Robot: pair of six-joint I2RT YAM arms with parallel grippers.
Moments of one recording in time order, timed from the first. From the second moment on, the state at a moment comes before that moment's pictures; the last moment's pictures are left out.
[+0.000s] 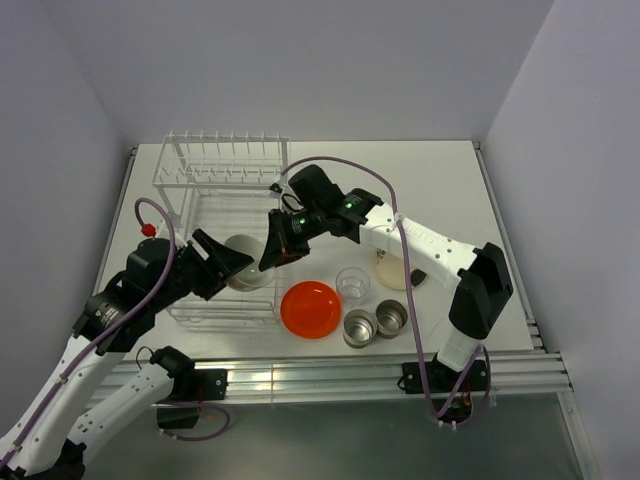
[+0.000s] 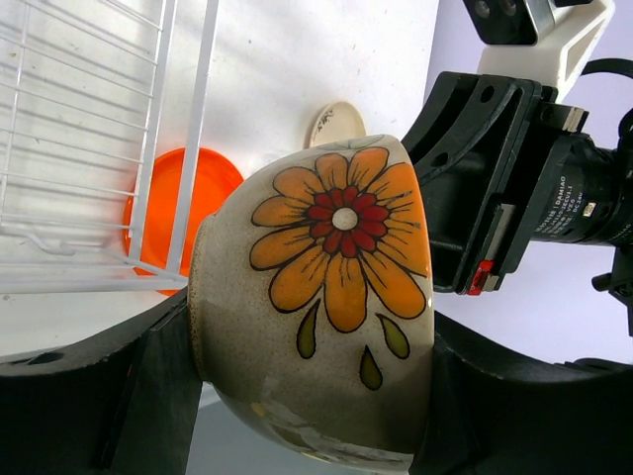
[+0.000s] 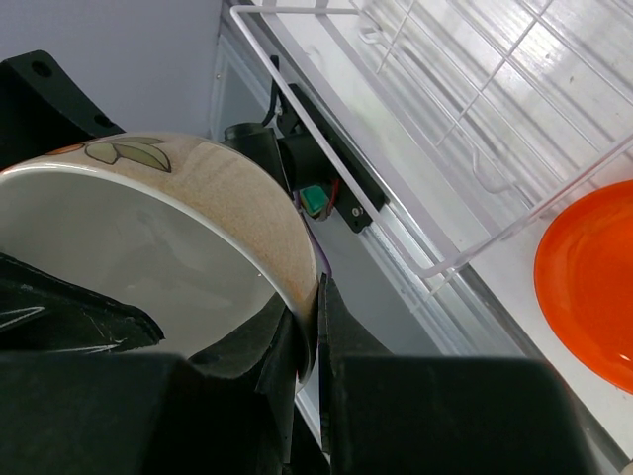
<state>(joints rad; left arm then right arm) -0.56 0.64 0.92 -0.79 0.04 -1.17 0.84 1.69 1.54 -0.62 -0.61 0.75</state>
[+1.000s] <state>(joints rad) -0.56 0.49 0.87 -0.74 0.02 -1.18 0.84 1.69 1.54 -0.61 -0.61 0.73</state>
